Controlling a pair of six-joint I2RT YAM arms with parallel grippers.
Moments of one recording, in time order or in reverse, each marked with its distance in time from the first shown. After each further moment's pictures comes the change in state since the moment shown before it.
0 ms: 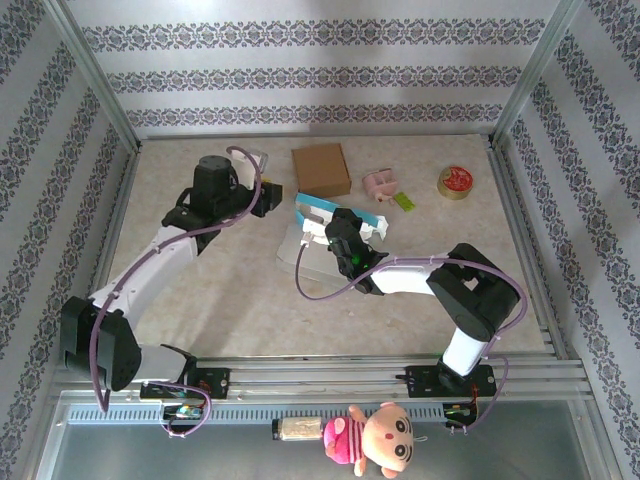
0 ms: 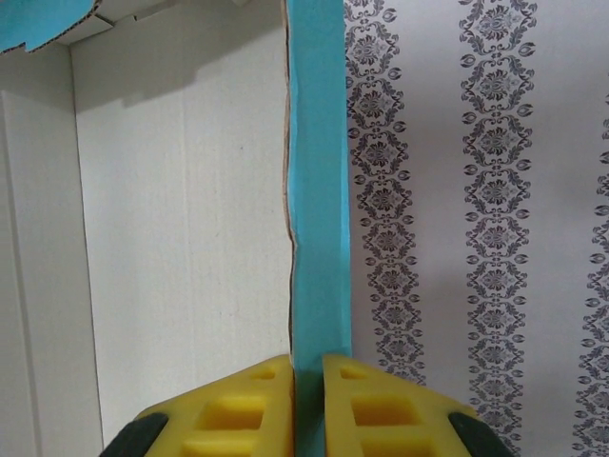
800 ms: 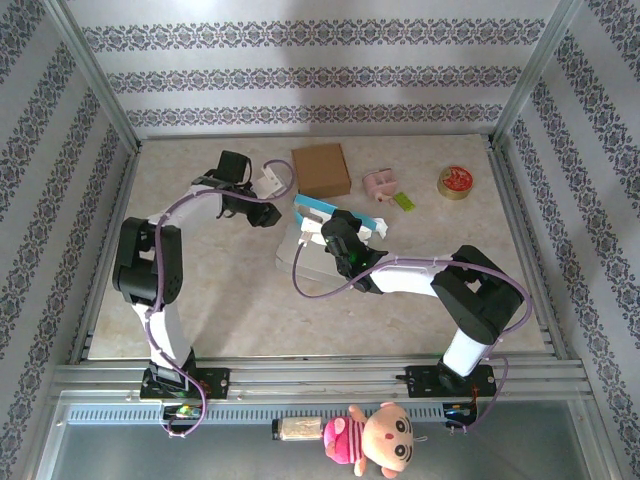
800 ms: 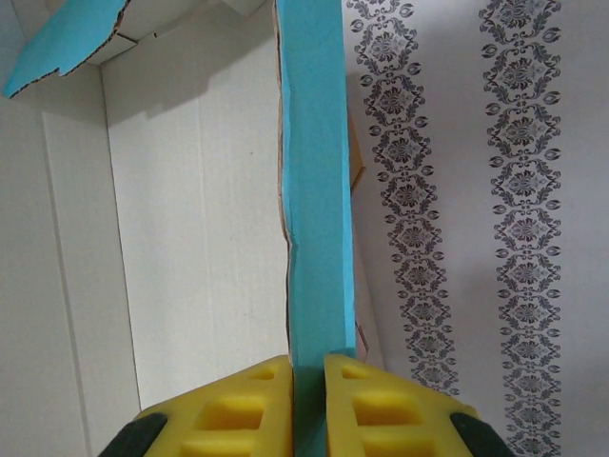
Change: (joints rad) left arm 0.106 0.521 0.262 -0.280 0.217 0.666; right arm 0.015 -0.019 0.033 -0.114 -0.007 0.108
